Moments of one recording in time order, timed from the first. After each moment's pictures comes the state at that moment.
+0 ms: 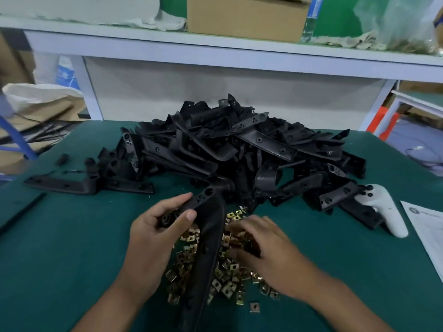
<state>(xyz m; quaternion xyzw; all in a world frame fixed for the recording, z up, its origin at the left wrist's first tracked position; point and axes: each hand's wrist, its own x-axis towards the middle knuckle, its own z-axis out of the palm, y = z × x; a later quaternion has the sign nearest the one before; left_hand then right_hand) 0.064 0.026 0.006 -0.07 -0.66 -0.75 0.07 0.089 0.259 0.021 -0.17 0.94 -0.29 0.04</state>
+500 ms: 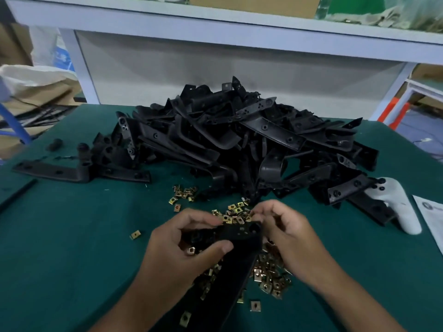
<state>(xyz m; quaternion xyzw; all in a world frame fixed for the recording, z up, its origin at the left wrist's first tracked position) 0.088 0.047 0.005 -0.14 -0.73 -0.67 0.05 0.081 0.268 0.016 -0.06 0.82 -0.57 -0.01</state>
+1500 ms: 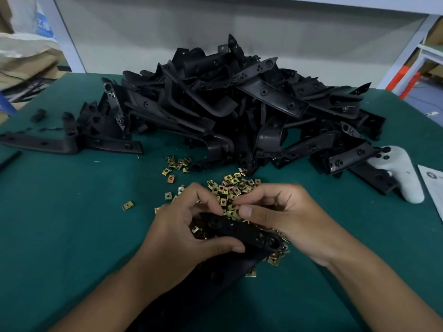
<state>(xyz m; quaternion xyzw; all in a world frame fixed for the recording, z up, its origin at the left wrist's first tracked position) 0.094 0.056 -0.002 -0.20 -0.77 -0.60 0.02 0.091 0.270 0.028 -0.09 0.72 -0.67 0.14</state>
